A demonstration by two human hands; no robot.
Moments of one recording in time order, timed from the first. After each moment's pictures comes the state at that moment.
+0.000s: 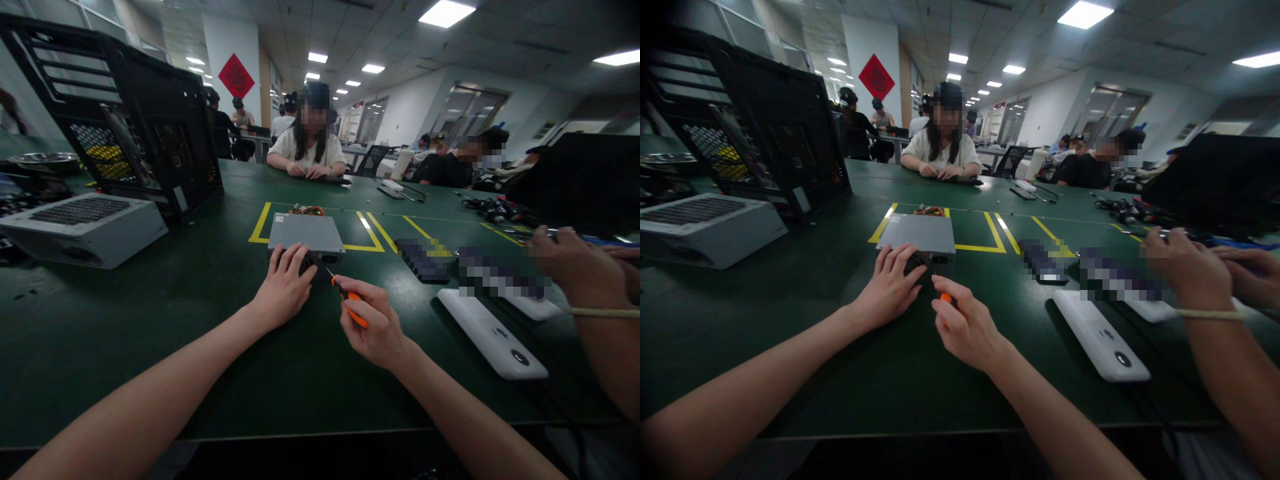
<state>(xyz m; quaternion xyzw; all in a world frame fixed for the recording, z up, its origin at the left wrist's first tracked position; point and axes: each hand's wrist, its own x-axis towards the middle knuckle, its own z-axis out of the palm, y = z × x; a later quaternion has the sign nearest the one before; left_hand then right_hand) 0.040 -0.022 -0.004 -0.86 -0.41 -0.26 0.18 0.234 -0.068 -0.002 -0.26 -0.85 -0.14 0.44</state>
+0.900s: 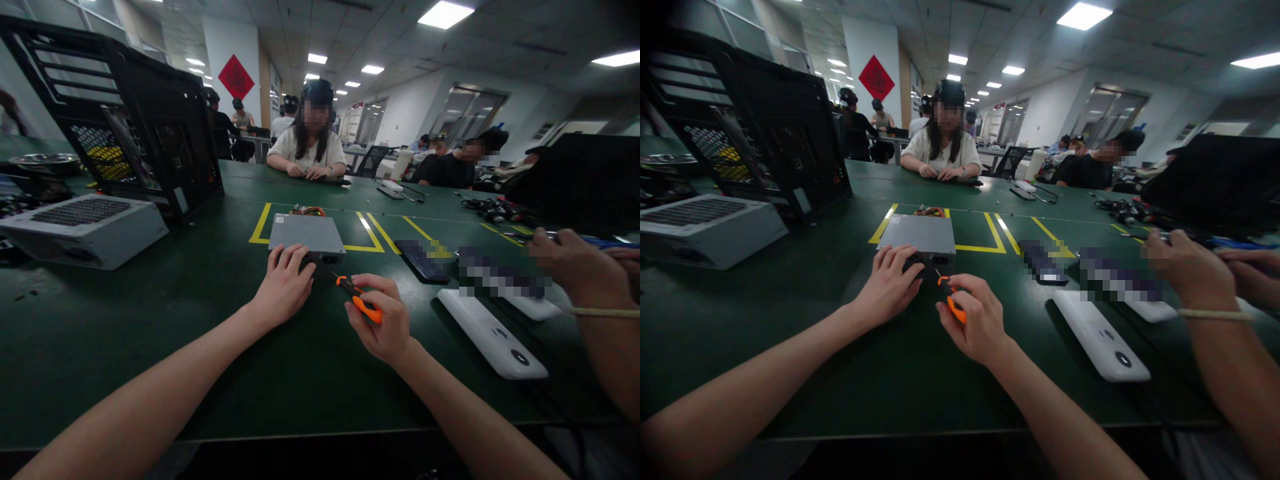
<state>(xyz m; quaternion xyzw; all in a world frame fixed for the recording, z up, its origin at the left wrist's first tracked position) 0.040 -0.022 0.004 -0.85 -0.41 -0.27 0.18 0.239 -0.067 0.001 -0.28 -0.81 -0.10 0.51</state>
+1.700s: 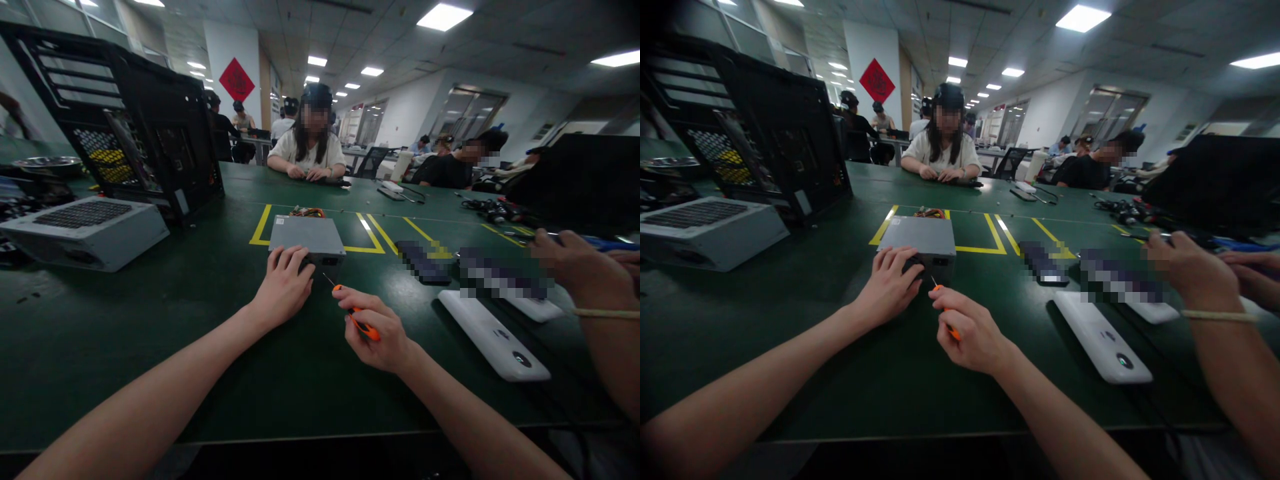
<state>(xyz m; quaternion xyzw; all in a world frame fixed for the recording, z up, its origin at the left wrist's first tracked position) 0.039 -0.020 0.003 -0.85 -0.42 -0.27 0.19 0.233 -0.070 0.002 -0.22 -0.86 -0.04 0.46</state>
